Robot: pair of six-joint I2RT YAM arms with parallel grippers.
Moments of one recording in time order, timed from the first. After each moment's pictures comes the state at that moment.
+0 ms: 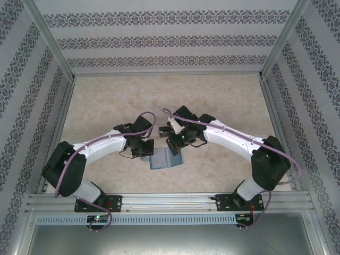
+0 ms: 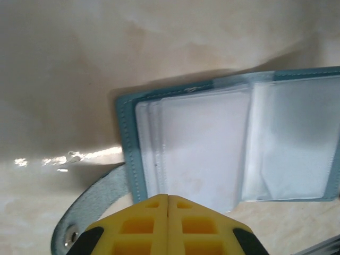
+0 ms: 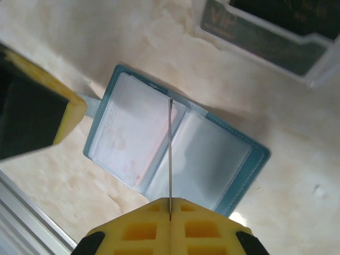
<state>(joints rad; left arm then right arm) -0.60 1.50 0.88 -0.65 0.25 -0.73 0.74 1.58 1.18 -0.77 -0.26 0.22</state>
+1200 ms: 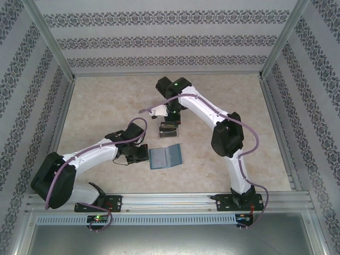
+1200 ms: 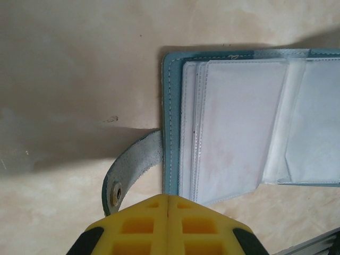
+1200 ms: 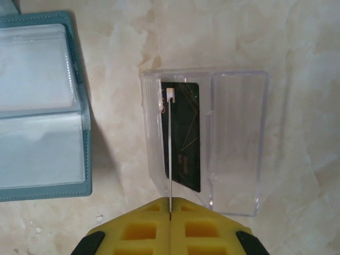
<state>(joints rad) -0.58 1.35 0.73 -0.59 0.27 -0.80 0.65 2.23 2.17 -1.41 -0.14 -0.91</state>
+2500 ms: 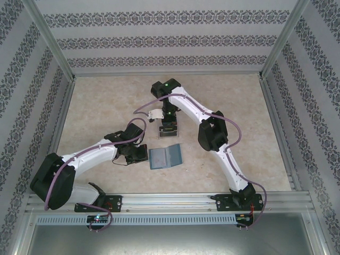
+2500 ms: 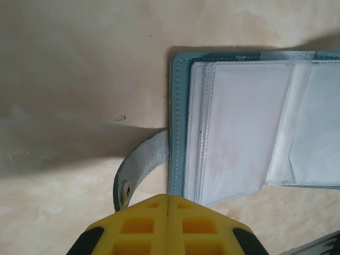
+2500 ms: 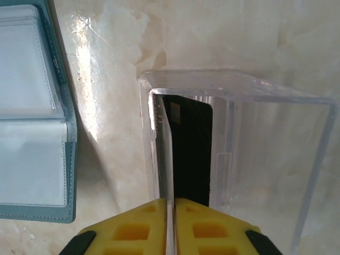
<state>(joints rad) -0.57 1.35 0.72 -0.59 0.27 -0.80 0.65 2.48 2.42 -1.57 -0.14 -0.92</state>
